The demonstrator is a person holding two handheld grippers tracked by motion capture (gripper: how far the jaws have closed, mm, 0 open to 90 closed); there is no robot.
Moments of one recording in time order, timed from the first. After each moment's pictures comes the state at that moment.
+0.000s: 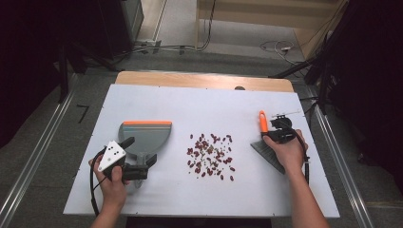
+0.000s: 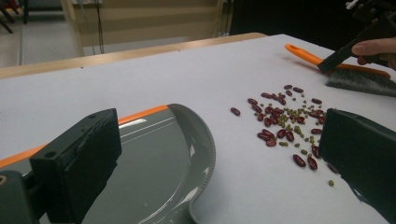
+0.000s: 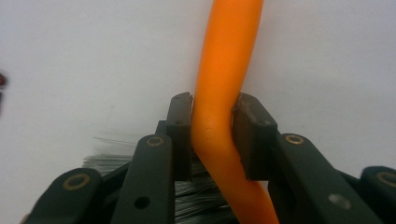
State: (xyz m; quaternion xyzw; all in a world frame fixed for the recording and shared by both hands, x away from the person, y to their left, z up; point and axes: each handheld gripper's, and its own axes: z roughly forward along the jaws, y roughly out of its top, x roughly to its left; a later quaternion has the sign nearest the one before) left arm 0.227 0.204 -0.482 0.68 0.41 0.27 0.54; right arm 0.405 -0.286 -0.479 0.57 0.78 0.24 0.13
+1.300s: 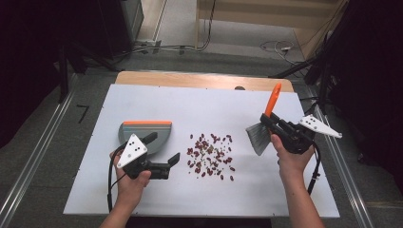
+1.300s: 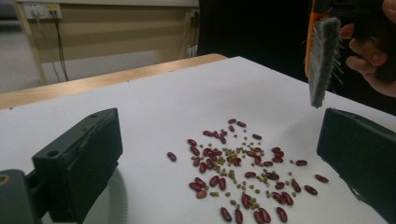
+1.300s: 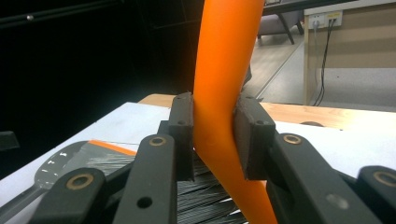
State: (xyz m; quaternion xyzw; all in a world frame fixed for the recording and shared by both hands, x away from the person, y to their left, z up) left arm 0.226 0.141 -0.441 0.69 0.37 0.24 0.58; right arm 0.313 -0.274 -0.398 0.39 0.66 0.61 0.20
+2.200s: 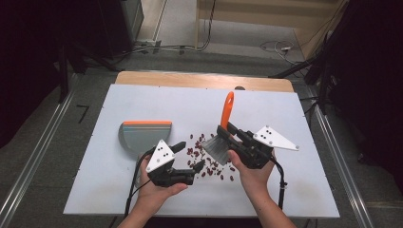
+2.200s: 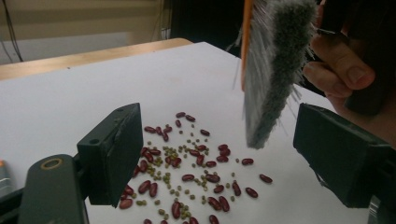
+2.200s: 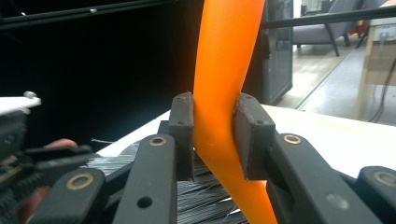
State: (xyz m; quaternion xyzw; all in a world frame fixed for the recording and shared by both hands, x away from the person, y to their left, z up) left arm 0.217 0.080 -0.440 0.71 0.36 0.18 0.57; right arm 0.262 -0.166 -0.391 0.33 0.68 0.63 0.18
